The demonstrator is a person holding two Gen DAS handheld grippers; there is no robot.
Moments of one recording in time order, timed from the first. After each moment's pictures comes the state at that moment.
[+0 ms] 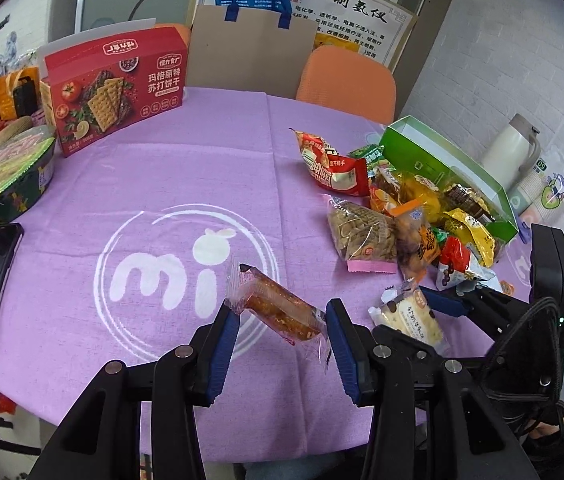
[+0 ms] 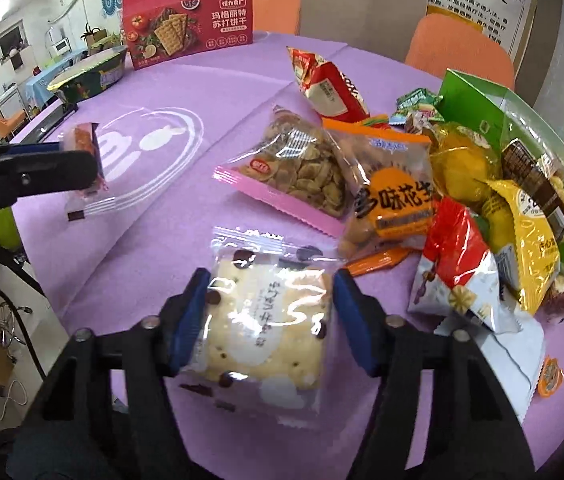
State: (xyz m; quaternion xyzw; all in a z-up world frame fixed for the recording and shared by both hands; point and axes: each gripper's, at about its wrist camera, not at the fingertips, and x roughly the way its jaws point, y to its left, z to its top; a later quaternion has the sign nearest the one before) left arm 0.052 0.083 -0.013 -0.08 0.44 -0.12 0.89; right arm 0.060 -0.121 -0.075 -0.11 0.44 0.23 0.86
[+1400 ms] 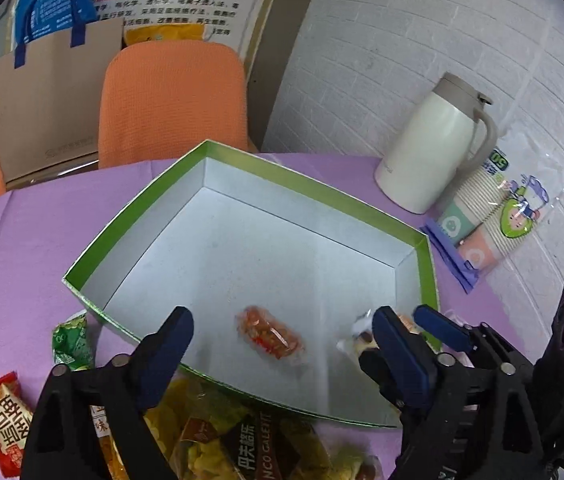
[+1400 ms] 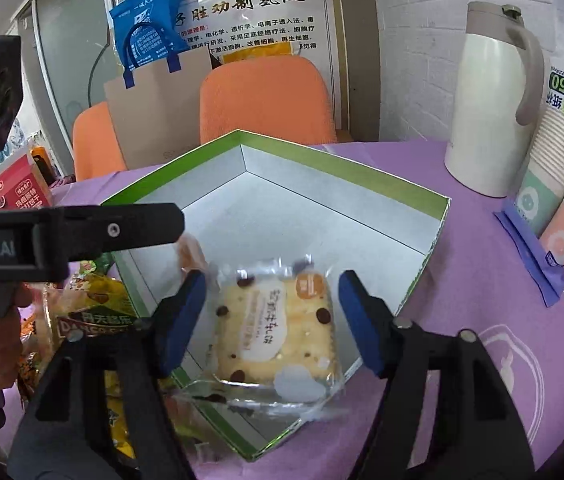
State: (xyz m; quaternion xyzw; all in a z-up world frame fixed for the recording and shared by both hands) left arm 0.265 -0.223 0.021 -0.03 0.43 -0.28 0.86; right arm 0.170 -0.384 -0.015 0.04 0.35 0.04 0.94
